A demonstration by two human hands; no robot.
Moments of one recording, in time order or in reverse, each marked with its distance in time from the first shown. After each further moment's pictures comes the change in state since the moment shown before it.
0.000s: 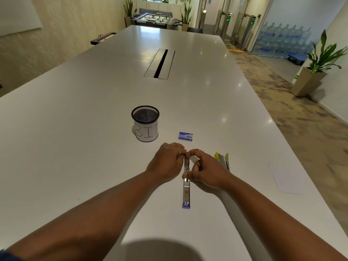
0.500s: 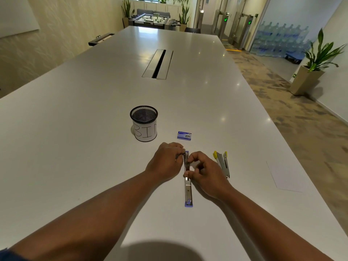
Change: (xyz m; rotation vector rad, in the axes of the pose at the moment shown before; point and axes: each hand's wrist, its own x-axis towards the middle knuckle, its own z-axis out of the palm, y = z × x) left_hand -0.001 0.004 -0.001 0.005 -0.007 0.031; right_hand -0.024 0.004 0.019 0.122 0.266 -0.096
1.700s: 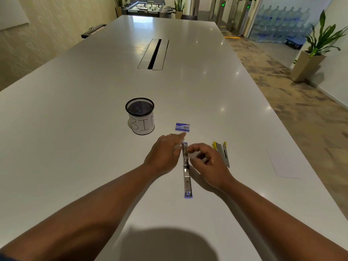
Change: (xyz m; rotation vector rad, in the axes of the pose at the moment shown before) left_hand 0.000 0.004 -0.005 0.010 -0.015 0.016; right_hand -0.007 -0.012 -0.003 0.206 0.115 -0.070
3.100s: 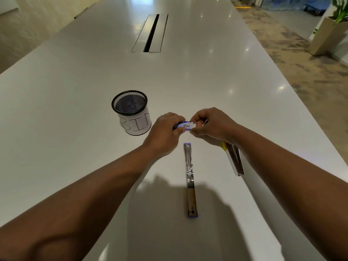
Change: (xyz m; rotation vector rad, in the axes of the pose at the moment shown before) left_hand 0.074 -0.030 0.005 0.004 0.017 -0.036; right_hand 0.147 0.035 -0.031 -0.404 -0.264 0.209
